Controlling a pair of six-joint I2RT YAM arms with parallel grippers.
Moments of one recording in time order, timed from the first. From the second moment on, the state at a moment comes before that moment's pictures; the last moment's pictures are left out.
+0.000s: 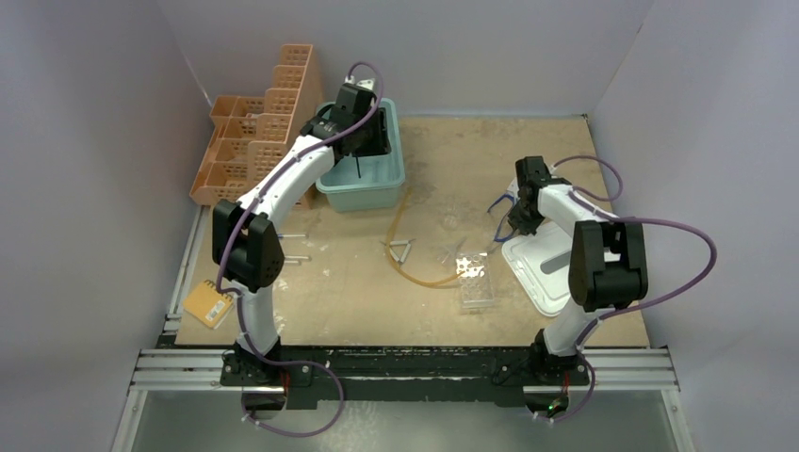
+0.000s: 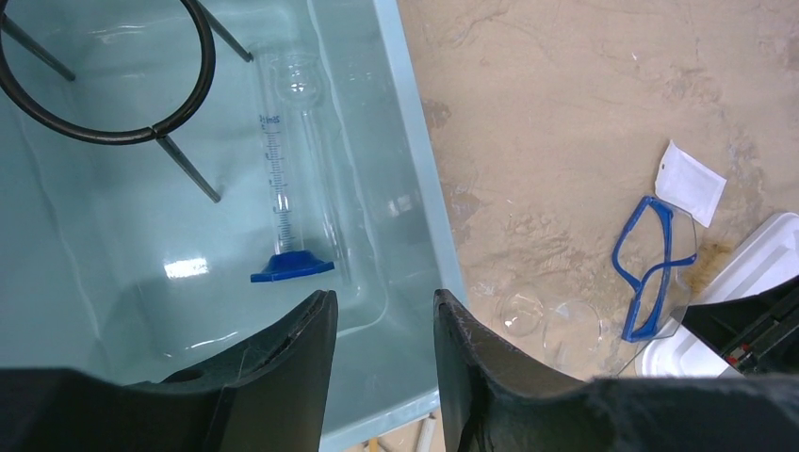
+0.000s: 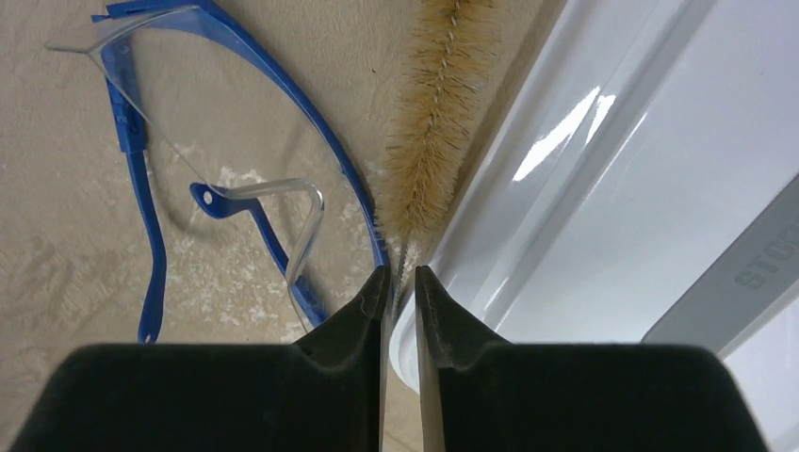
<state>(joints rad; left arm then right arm) -0.46 1.95 1.86 -0.61 -0.02 -0.44 0.08 1.70 1.09 -0.62 0.30 0.79</state>
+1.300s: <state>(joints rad) -0.46 1.91 1.86 -0.61 0.01 -0.44 0.08 1.47 1.05 -0.49 0.40 0.74</state>
